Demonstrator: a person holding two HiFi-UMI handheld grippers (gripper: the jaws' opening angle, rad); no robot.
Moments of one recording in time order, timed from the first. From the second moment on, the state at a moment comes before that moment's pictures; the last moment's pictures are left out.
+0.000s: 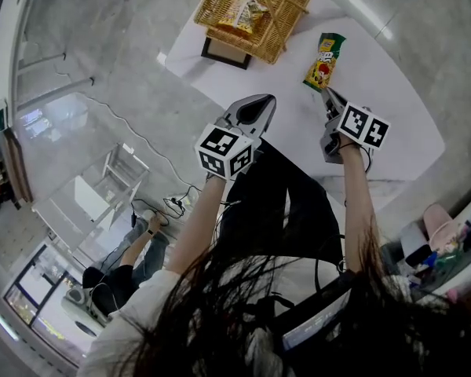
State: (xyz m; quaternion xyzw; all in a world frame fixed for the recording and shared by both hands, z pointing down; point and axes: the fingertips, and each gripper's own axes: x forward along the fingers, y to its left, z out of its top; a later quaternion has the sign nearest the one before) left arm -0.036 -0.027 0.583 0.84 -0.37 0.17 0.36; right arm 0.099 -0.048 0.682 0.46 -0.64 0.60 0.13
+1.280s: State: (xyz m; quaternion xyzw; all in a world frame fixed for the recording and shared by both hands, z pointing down) left arm -0.133 -0.016 0.489 0.82 -0.42 0.11 0.37; right arm -0.020 -0.045 0.460 0.38 -0.76 0.51 0.12
